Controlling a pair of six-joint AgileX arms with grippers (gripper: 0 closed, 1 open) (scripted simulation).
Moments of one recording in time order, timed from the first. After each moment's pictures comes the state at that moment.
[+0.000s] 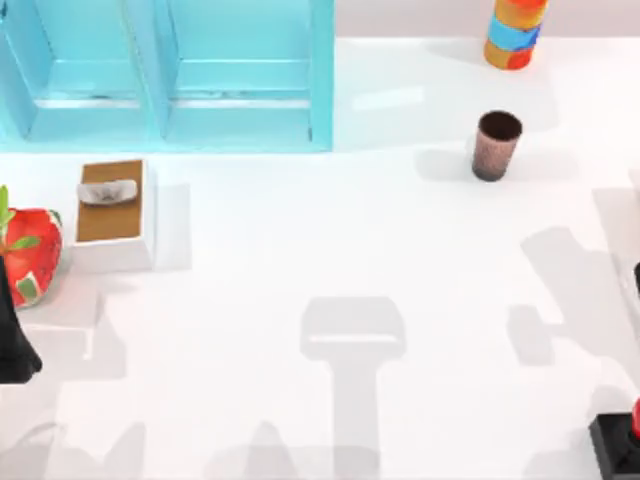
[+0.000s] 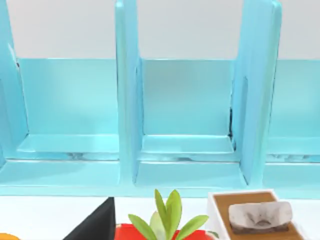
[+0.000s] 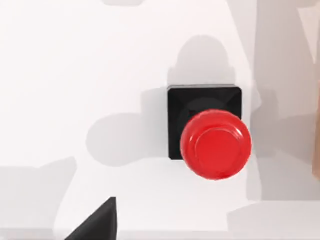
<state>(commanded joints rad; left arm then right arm) 0.00 0.00 0.00 0.00 0.00 0.00 0.38 1.14 1.10 -1.34 0.06 0.37</state>
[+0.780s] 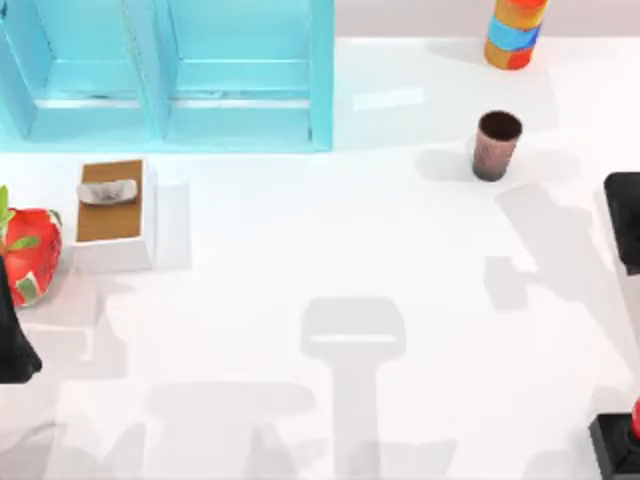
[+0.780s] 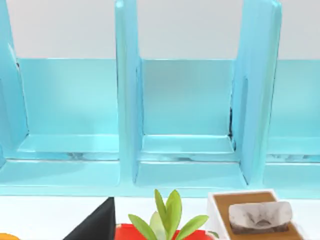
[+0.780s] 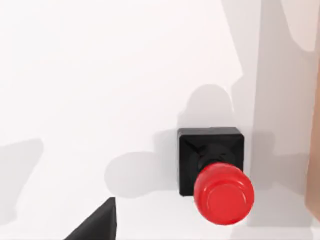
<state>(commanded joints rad) 0.00 0.00 0.00 0.00 0.00 0.00 0.36 1.36 1.36 -1.40 0.07 0.35</state>
